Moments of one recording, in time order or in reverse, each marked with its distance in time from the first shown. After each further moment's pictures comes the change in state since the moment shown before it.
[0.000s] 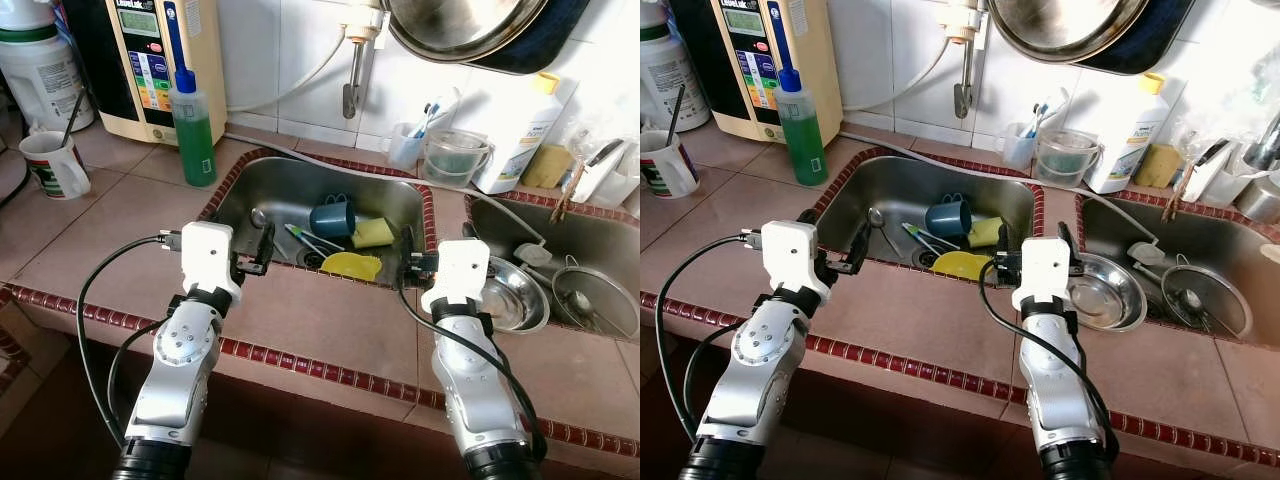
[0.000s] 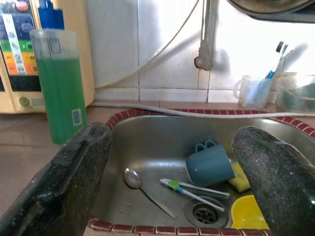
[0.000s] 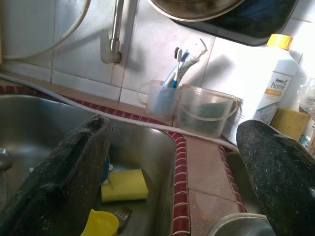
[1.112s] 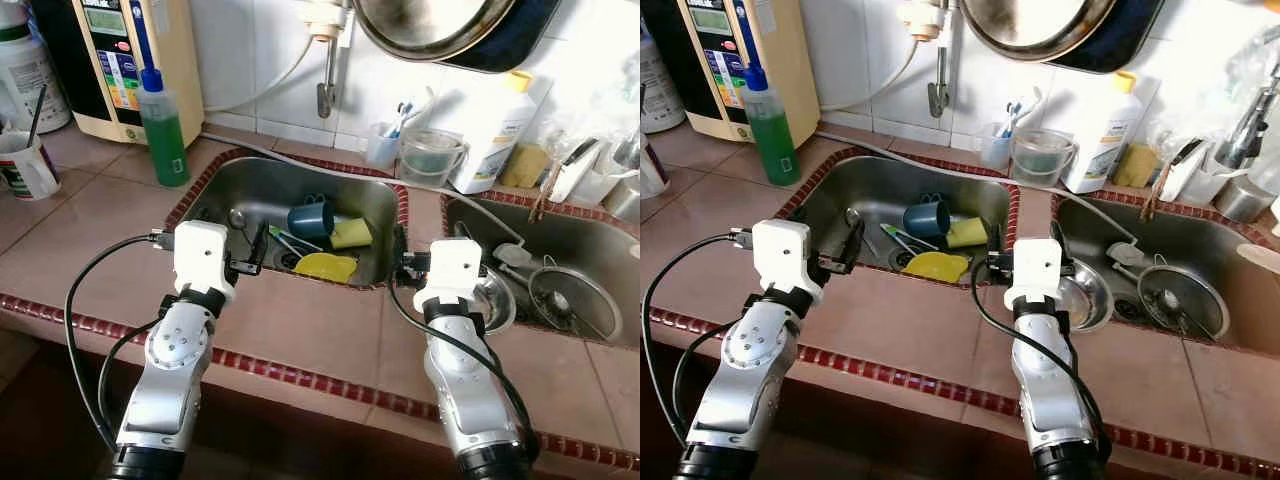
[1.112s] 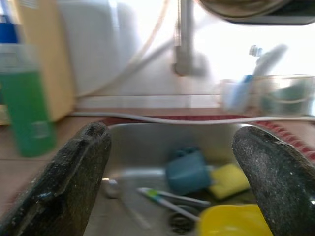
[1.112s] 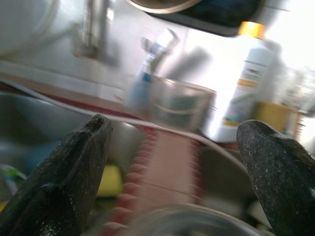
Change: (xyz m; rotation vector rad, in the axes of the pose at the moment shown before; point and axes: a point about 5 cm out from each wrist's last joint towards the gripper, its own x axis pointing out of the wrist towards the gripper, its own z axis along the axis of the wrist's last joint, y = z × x) left arm -0.003 -0.007 0.005 -0.005 -0.014 -0.017; right arm -0.003 0.002 0.000 0.000 0.003 0.008
